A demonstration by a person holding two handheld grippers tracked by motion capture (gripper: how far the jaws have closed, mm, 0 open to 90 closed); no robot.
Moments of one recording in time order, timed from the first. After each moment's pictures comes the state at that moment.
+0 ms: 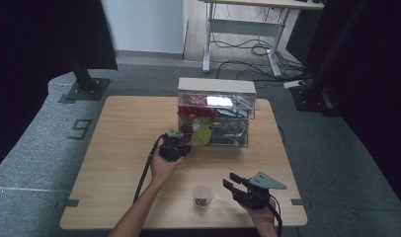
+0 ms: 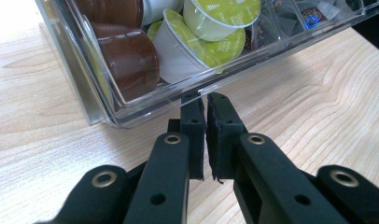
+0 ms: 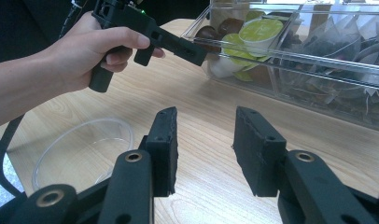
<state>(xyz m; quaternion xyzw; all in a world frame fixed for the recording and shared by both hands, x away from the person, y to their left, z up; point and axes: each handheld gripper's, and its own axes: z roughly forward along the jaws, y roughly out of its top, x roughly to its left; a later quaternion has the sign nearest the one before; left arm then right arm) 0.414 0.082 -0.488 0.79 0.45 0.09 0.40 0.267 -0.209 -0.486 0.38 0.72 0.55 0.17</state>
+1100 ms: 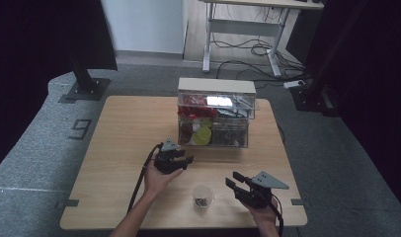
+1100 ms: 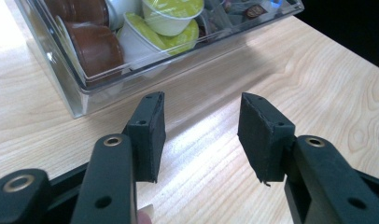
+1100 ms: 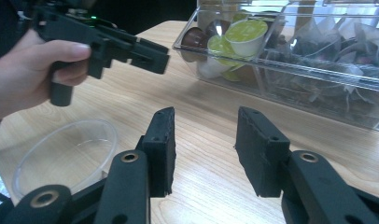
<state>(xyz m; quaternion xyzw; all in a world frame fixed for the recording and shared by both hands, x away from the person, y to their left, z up) 0.369 0.095 -0.485 0.79 0.39 0.12 0.45 0.269 -0.216 -0.488 0.39 0.72 0.55 0.18</state>
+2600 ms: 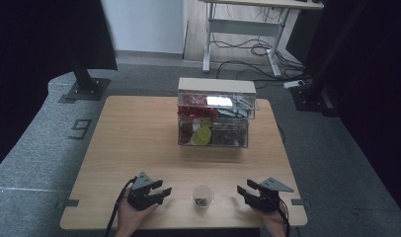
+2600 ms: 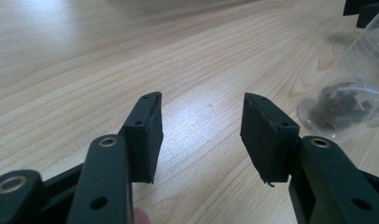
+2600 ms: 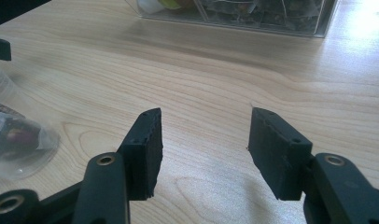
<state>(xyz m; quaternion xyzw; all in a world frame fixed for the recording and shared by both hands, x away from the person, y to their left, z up) 0.279 0.164 -0.532 0.79 0.41 0.11 0.45 0.278 -0.258 -0.545 0.46 0.73 0.48 0.17</state>
